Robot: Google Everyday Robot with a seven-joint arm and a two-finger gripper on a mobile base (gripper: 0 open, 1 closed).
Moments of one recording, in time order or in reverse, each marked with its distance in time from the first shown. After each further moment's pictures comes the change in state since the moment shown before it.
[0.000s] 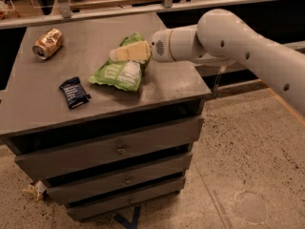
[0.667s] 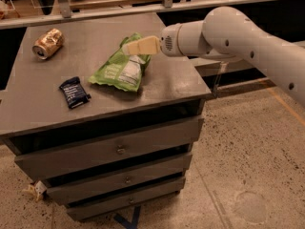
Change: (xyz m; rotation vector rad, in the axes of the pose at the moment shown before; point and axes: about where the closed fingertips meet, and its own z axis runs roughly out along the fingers) arm -0.012 -0.050 -0.017 0.162 -0.027 -0.050
